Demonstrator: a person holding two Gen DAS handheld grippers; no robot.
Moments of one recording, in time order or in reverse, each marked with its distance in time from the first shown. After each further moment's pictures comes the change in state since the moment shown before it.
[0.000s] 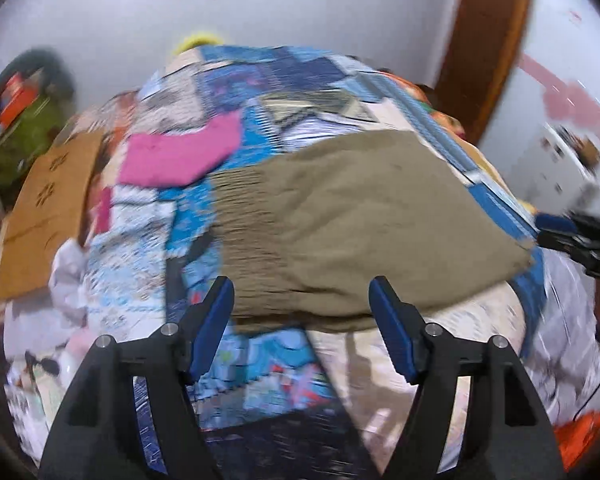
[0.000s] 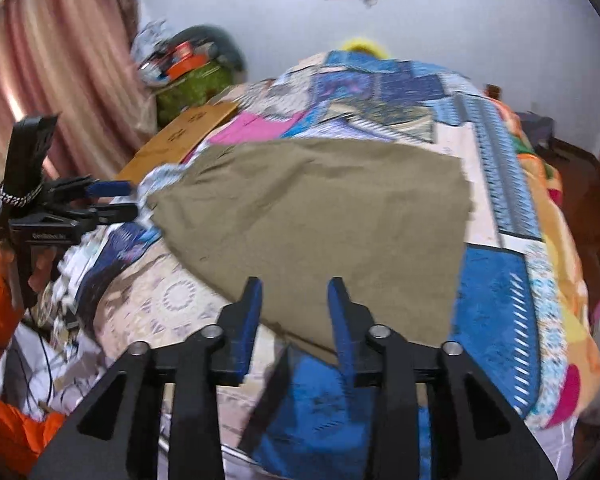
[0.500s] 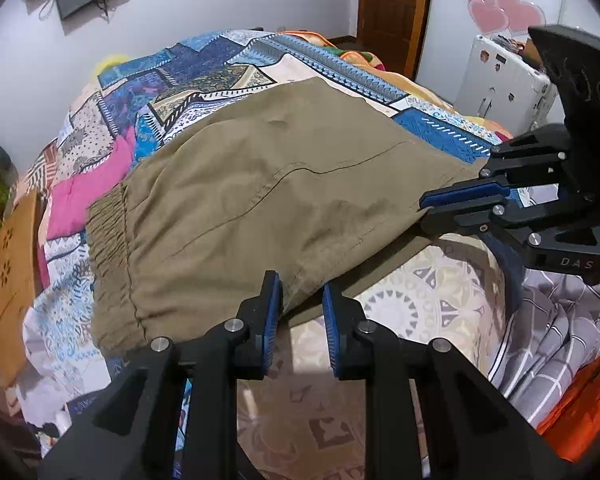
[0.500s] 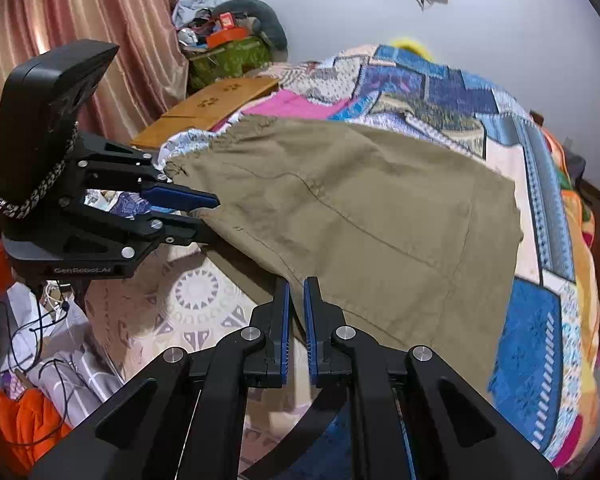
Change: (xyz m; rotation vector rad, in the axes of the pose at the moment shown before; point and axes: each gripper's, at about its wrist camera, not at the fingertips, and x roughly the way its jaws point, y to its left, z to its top) left arm 0.039 -0.099 -0.018 0.343 0.079 -0.112; right arm 0.047 0.041 0.000 -0.184 0.074 0.067
